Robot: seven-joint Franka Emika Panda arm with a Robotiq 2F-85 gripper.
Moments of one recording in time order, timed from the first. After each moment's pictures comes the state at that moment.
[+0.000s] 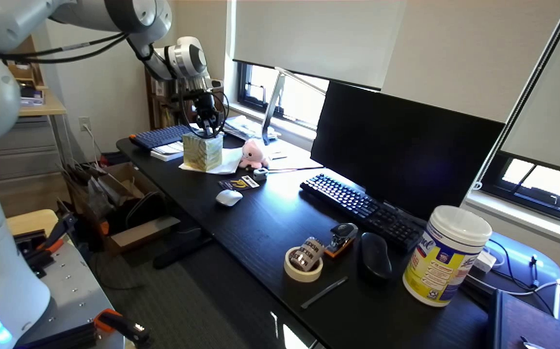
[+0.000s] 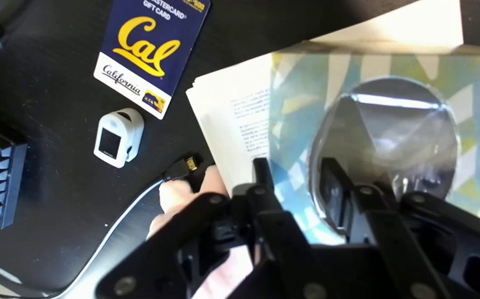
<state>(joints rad) 0.59 0.92 0.00 -1.12 -0.35 1.98 0.51</state>
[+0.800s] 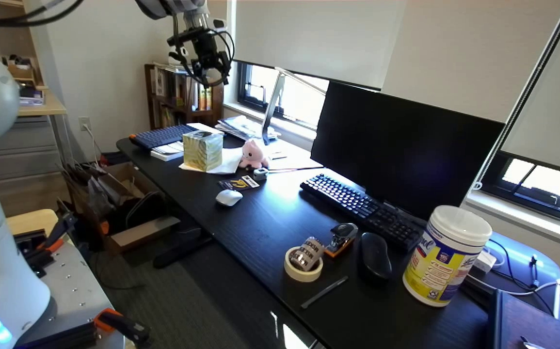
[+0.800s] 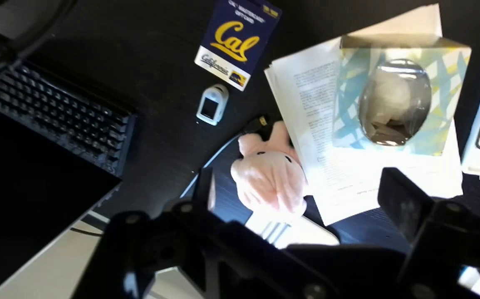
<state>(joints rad) 0.58 0.54 -0.01 -1.30 -0.35 1.84 0.46</state>
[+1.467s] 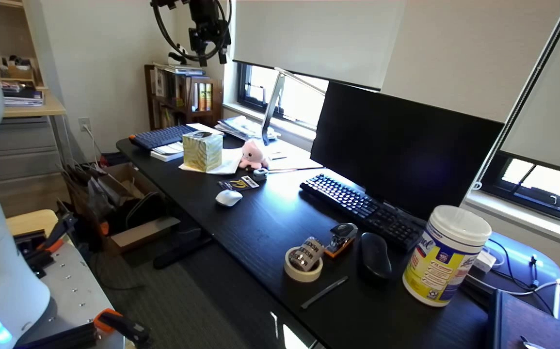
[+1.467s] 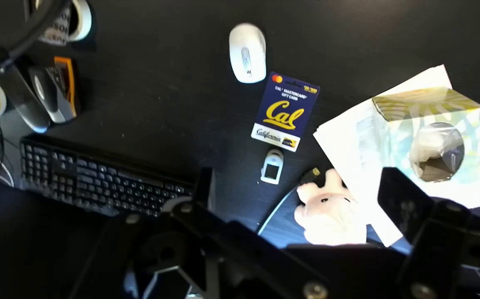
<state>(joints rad) 0.39 0.05 0.06 -1.79 -0.24 1.84 0.52</state>
